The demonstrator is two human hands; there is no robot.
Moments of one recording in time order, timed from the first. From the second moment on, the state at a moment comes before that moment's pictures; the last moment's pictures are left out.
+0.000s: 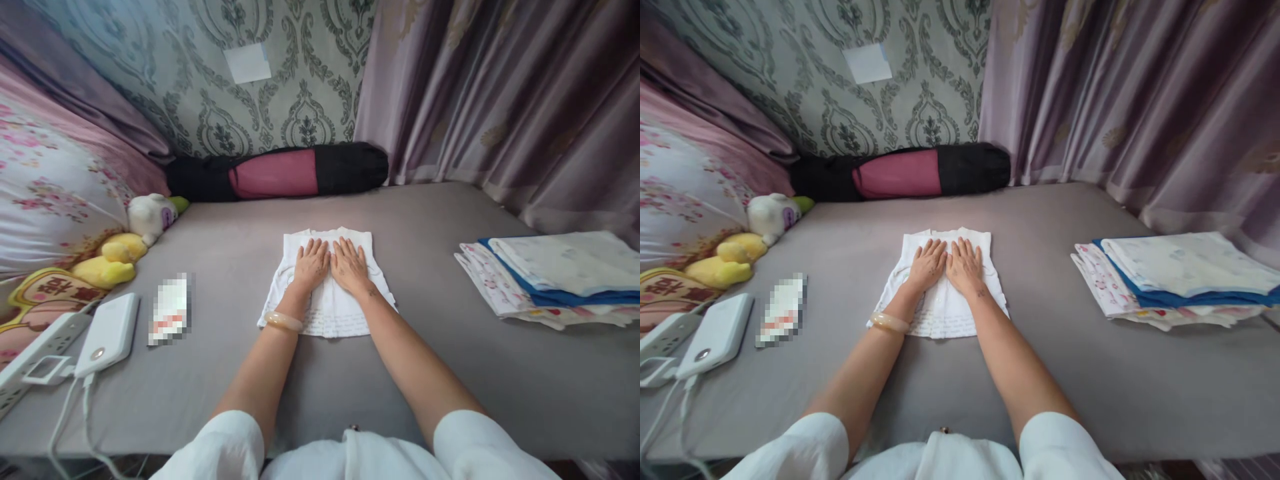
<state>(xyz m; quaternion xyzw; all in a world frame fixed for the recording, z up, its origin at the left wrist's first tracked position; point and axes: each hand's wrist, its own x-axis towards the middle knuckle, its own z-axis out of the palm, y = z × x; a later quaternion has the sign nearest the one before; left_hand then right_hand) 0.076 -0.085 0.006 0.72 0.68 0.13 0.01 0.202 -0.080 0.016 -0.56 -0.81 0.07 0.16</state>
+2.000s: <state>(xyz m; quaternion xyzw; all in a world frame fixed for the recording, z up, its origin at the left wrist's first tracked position) -0.028 -0.249 0.067 0.47 0.64 0.31 0.52 0.351 -0.184 0.064 -0.53 -0.64 0.54 0.16</state>
